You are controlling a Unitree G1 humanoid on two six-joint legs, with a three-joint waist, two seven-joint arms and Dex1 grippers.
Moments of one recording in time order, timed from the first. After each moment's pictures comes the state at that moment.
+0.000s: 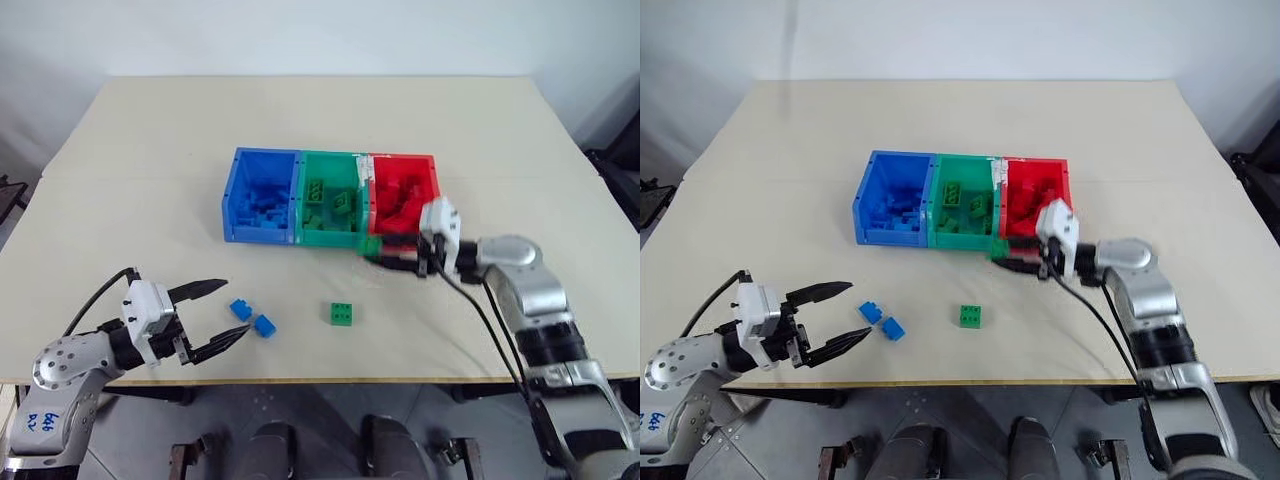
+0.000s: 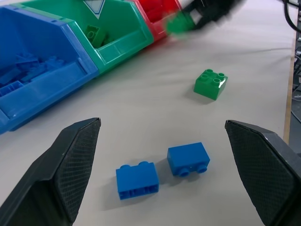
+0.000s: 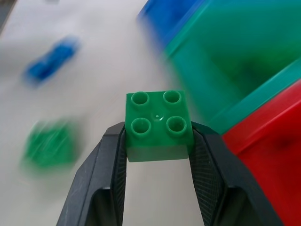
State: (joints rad) left arm 0.14 0.66 0.29 -0.31 -0.52 0.15 -0.95; right arm -0.72 -0.50 0.07 0.28 0.32 0.22 1.13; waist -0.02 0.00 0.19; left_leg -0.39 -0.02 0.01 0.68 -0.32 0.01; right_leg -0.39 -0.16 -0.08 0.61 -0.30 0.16
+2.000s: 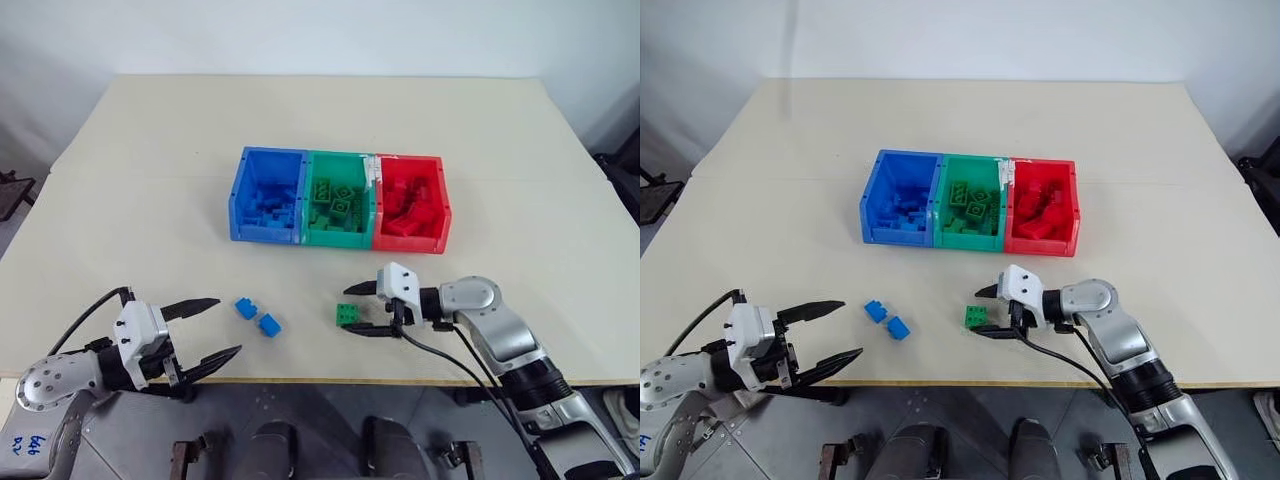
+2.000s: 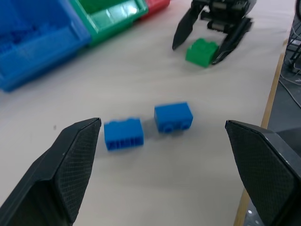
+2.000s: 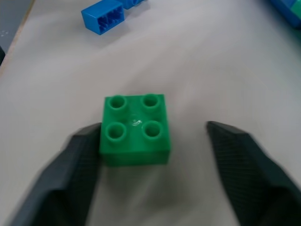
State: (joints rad) left arm 0.24 0.68 0.33 -0.36 -0.49 0.12 -0.98; right arm -0.46 -0.53 0.27 0.09 0.18 0.15 1.18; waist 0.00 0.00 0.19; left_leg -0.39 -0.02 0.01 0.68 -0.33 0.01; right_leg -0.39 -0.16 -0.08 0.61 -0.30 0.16
